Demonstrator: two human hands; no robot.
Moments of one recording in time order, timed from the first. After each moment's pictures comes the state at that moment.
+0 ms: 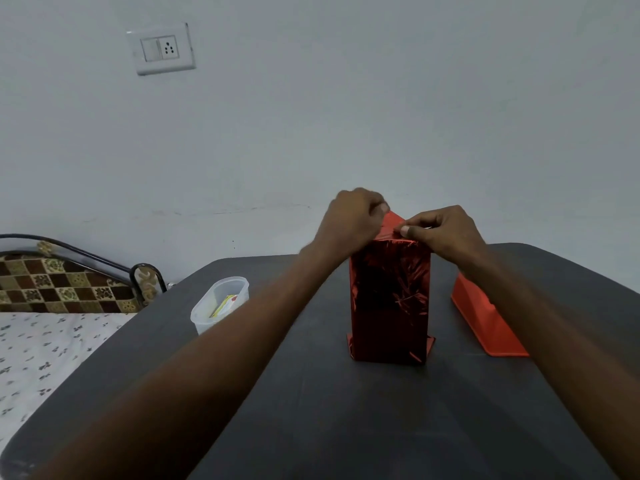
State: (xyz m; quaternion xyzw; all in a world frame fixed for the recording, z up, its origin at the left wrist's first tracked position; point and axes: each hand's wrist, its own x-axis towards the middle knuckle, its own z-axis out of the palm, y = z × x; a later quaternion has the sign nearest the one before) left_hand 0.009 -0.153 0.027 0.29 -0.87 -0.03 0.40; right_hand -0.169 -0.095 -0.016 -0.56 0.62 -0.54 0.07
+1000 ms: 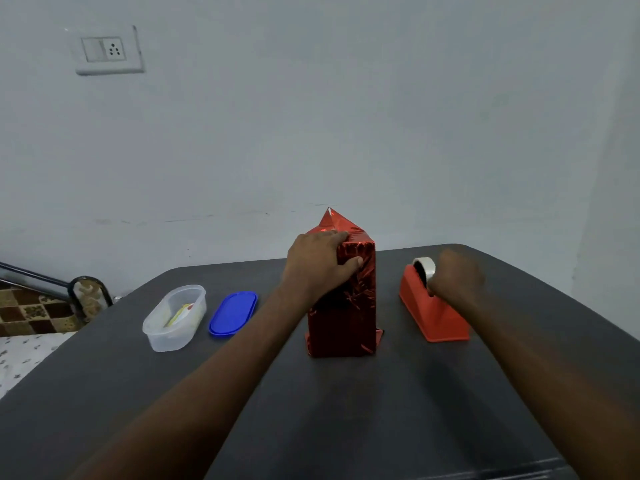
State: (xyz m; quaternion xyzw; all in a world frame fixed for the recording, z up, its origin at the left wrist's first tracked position) left_hand 0.004 -0.131 -0.026 0.31 -0.88 0.12 0.34; right_hand -0.228 -0.038 -0.067 -0.38 0.88 -0.25 -0.09
